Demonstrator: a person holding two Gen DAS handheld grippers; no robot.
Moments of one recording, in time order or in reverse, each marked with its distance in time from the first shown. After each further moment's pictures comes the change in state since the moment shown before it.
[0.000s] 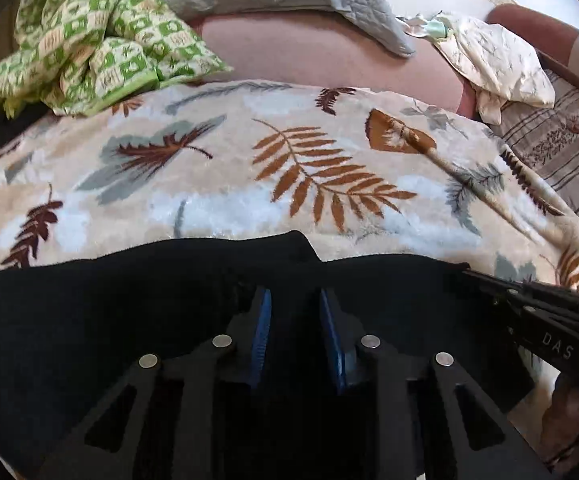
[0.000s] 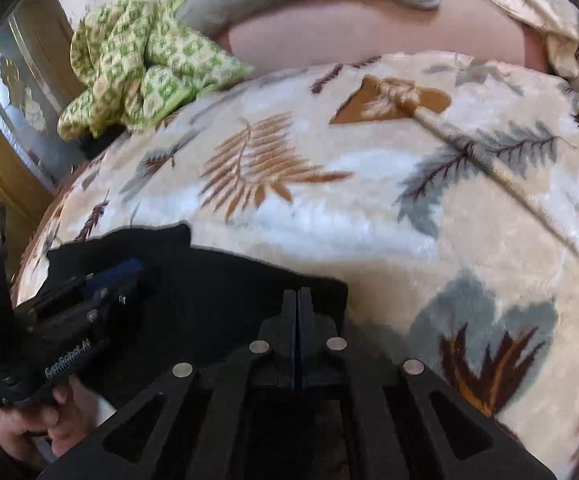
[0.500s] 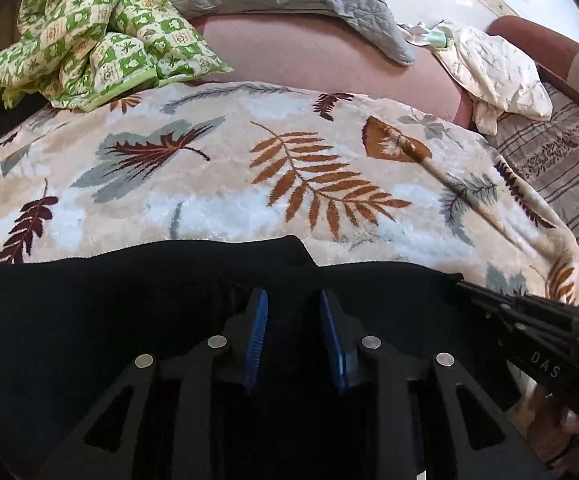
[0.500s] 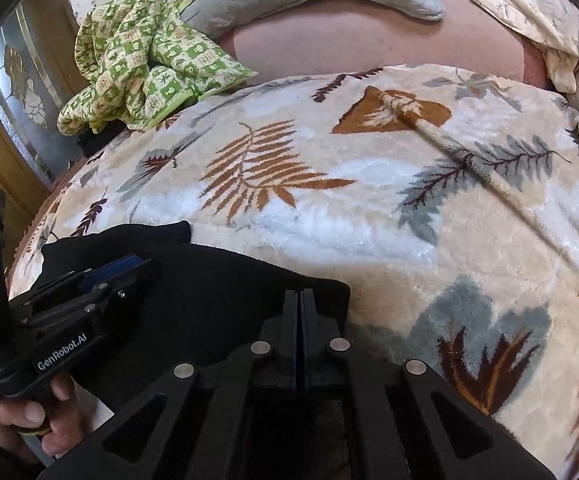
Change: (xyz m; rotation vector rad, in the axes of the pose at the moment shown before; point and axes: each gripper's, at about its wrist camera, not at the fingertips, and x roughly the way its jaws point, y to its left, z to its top) left arm 0.004 0.009 0.006 -0.043 -0.004 -0.045; right arm -0.001 0.006 -0.003 -0.025 -0.013 -0.016
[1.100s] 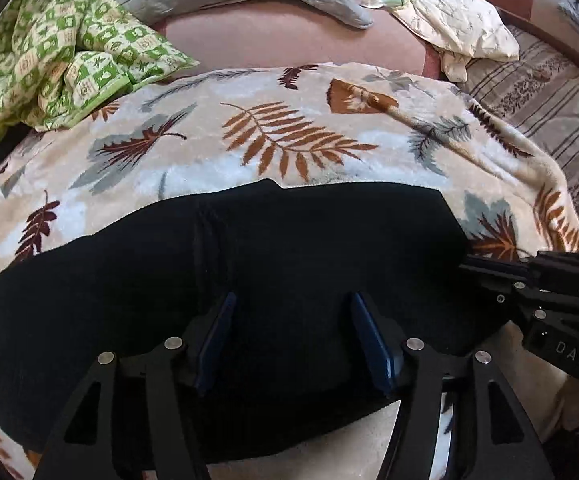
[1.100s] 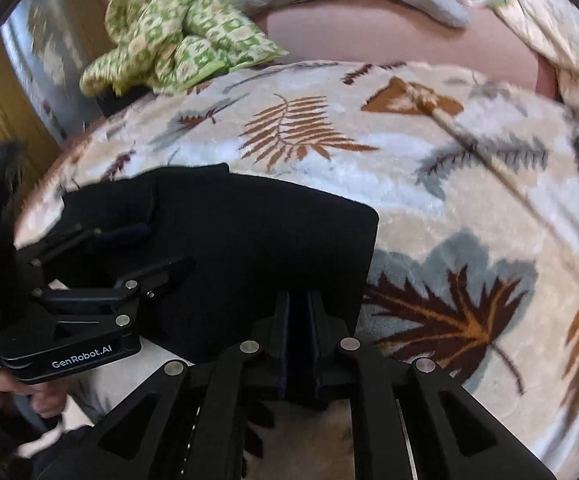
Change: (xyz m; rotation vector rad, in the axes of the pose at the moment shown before) left arm -0.030 -0.017 -0.026 0.171 0.077 0.006; right arm -0.032 0.021 -0.034 -0.081 0.063 0.014
